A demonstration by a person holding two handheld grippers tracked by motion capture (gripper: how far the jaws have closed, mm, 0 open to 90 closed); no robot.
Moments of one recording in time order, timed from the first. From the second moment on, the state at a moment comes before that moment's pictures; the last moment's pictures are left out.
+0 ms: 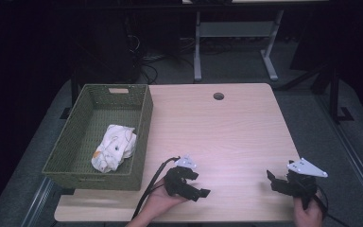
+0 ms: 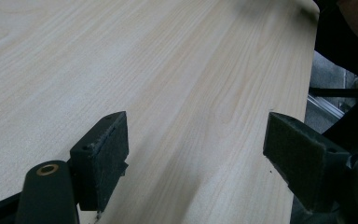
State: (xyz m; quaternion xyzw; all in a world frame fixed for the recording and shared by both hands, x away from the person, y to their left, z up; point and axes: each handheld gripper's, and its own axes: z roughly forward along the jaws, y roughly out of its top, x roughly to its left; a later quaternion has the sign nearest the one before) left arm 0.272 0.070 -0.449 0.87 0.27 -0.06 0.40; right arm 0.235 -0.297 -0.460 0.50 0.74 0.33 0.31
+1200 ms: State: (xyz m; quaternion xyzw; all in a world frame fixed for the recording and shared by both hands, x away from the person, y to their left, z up) left arm 0.312 0.082 -0.366 0.91 0.23 -0.07 0.35; right arm 0.234 -0.294 -0.459 0.50 0.74 0.33 0.30
